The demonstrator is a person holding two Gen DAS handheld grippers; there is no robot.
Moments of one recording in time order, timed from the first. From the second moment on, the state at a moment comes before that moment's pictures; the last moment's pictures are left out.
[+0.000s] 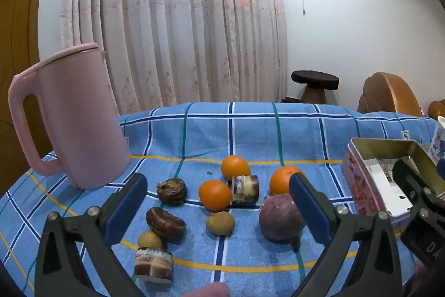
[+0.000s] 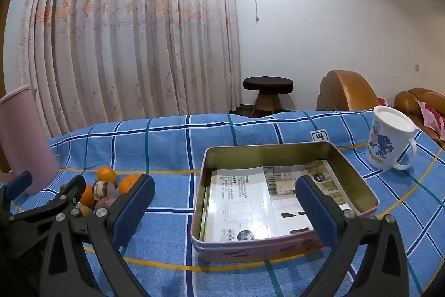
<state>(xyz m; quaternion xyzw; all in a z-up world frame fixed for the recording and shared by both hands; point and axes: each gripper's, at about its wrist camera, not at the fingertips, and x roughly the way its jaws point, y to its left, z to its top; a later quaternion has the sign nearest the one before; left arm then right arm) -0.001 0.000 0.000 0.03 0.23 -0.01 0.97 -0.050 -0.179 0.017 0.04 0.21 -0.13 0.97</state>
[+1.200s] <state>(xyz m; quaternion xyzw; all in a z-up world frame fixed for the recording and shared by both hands) -0.005 -0.004 0.002 0.03 0.23 -0.03 0.97 -0.048 -0.180 0.016 0.04 0.21 -0.12 0.97</state>
